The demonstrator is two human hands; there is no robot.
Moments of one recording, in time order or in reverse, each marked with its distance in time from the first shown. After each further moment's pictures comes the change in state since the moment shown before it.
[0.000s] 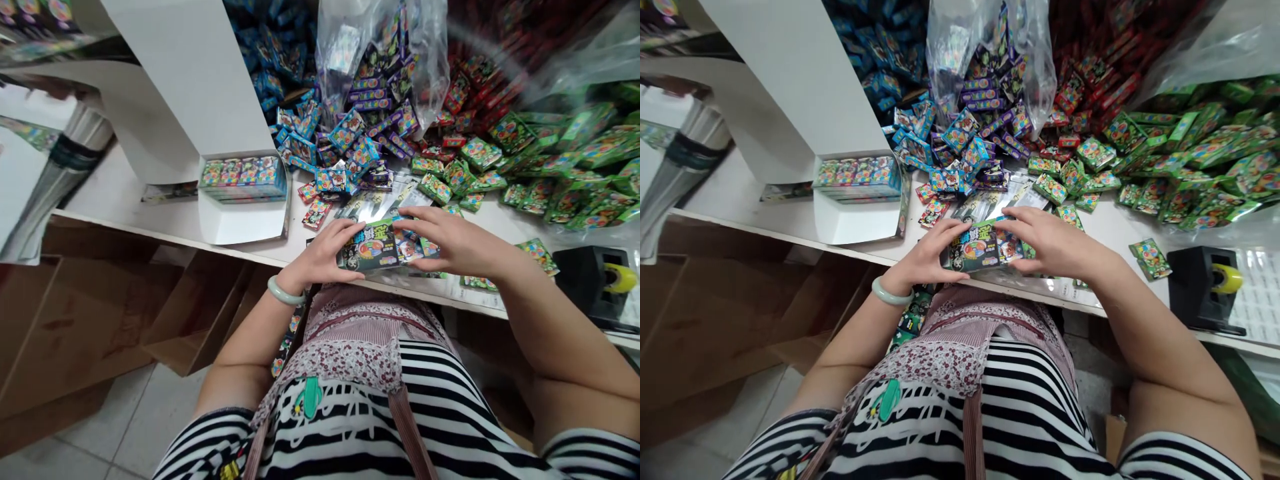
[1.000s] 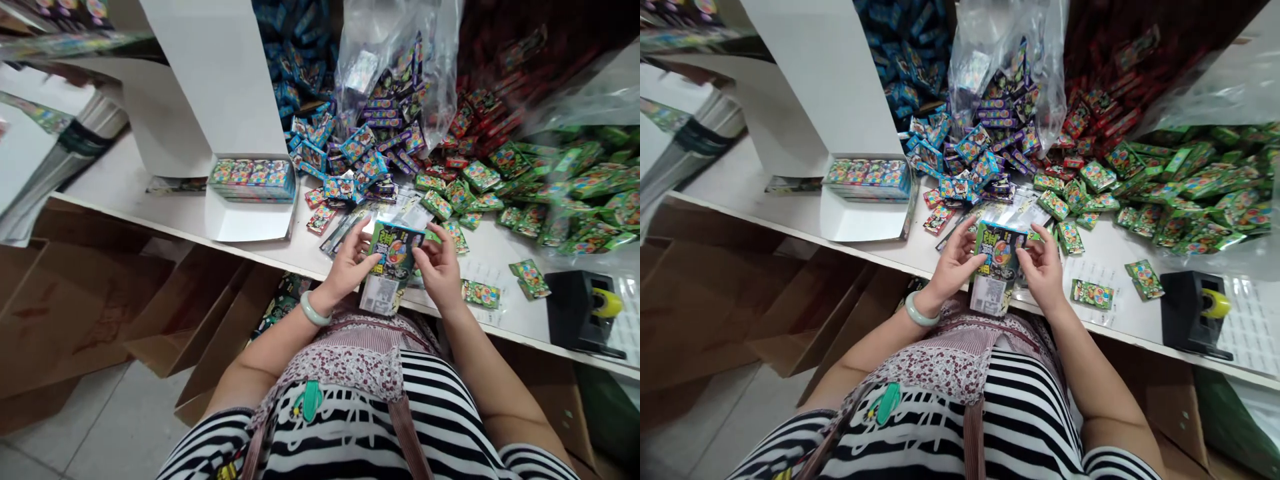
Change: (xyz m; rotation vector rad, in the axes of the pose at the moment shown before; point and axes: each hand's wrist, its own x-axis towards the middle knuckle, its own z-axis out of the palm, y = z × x) left_hand 0.016 0.036 0.066 -0.735 0.496 -0.391; right_hand 0.001 -0.024 0.093 0.806 0.857 0.545
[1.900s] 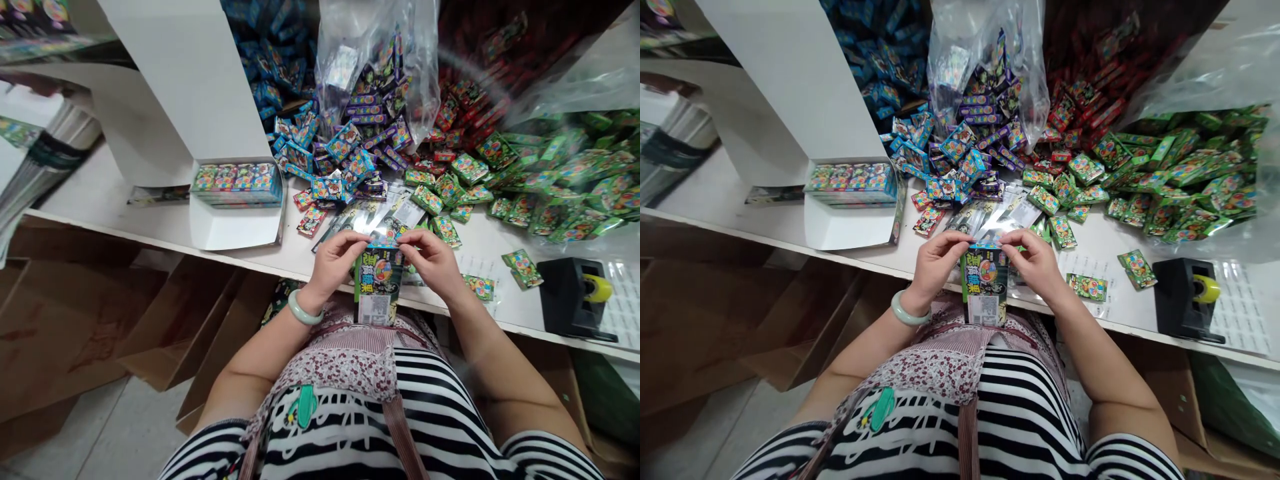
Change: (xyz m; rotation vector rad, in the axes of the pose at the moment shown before) left_hand 0.017 0.025 -0.008 0.028 0.043 0.014; right_hand 0.018 -0.017 -0.013 -0.091 -0.240 -0.026
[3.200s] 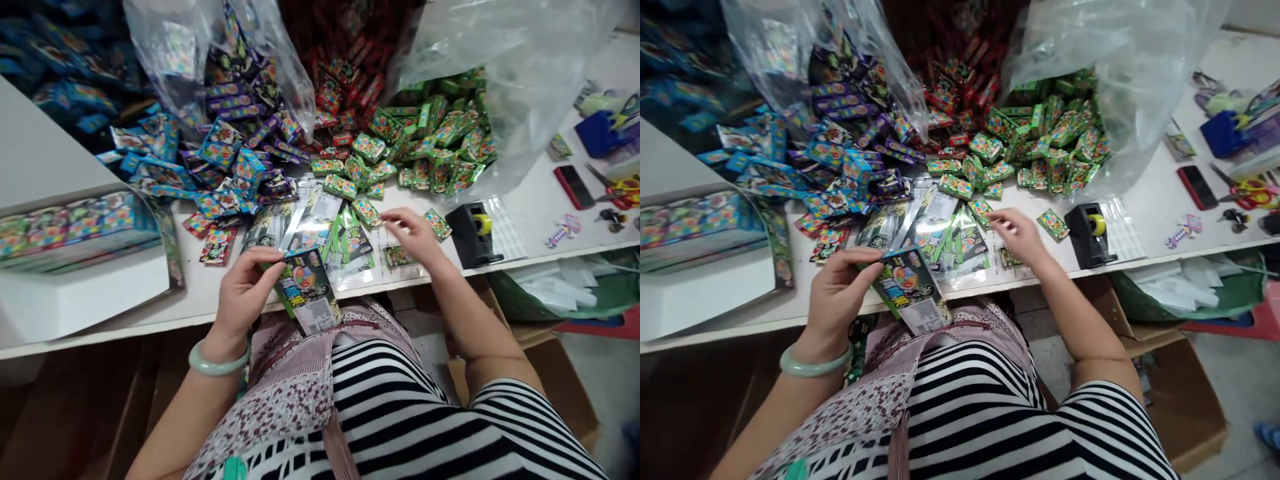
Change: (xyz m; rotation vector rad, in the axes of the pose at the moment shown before) left_hand 0.005 -0.011 -0.010 0.190 -0.093 0.137; right_hand -0.038 0.028 -0.102 -0.479 0.237 0.045
